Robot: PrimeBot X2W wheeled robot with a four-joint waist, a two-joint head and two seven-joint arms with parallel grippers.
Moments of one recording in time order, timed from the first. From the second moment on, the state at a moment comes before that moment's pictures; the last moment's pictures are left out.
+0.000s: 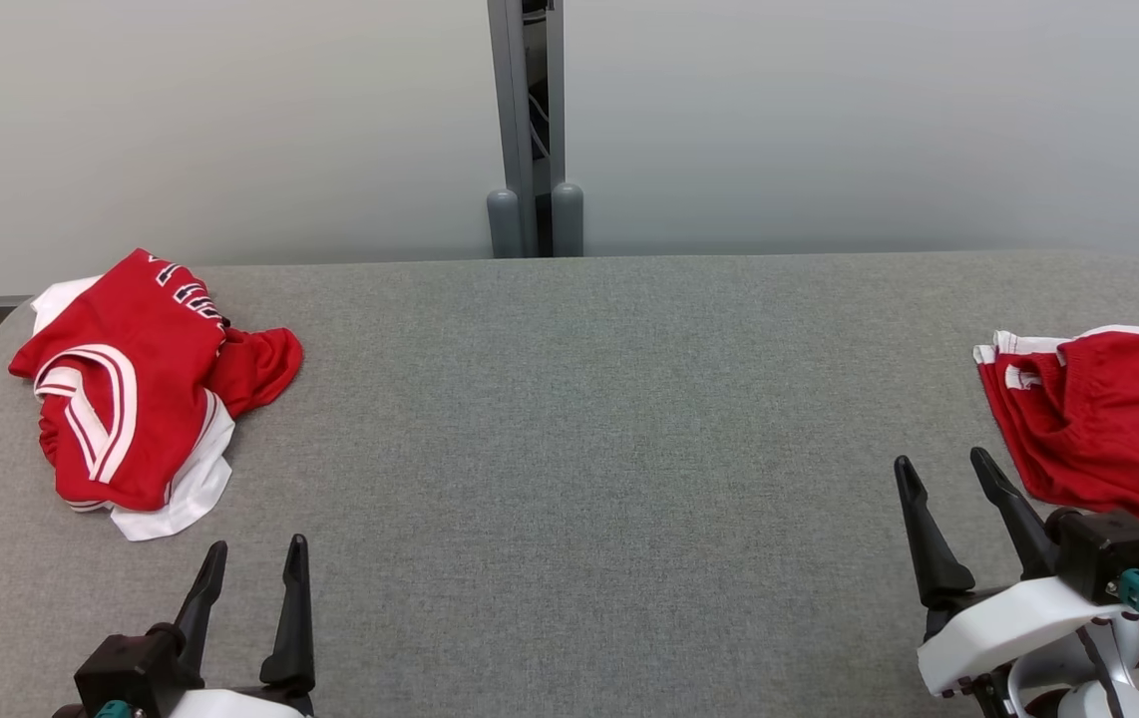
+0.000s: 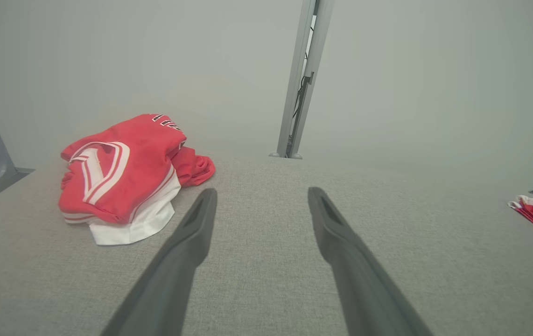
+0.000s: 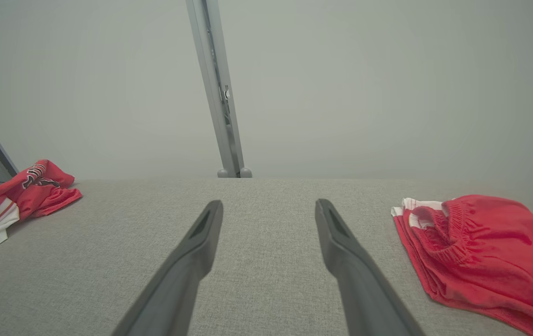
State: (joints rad) left arm 0.06 0.34 -0.37 0.06 -0.61 0.27 -0.26; right arm -0.07 -0.05 0.03 0.16 0.19 0.13 -0.07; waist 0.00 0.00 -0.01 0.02
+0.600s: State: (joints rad) left arm 0.05 0.34 -0.37 0.06 -0.60 0.27 -0.26; right arm -0.05 -0.05 0.03 0.13 0.20 0.13 -0.06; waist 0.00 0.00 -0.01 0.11
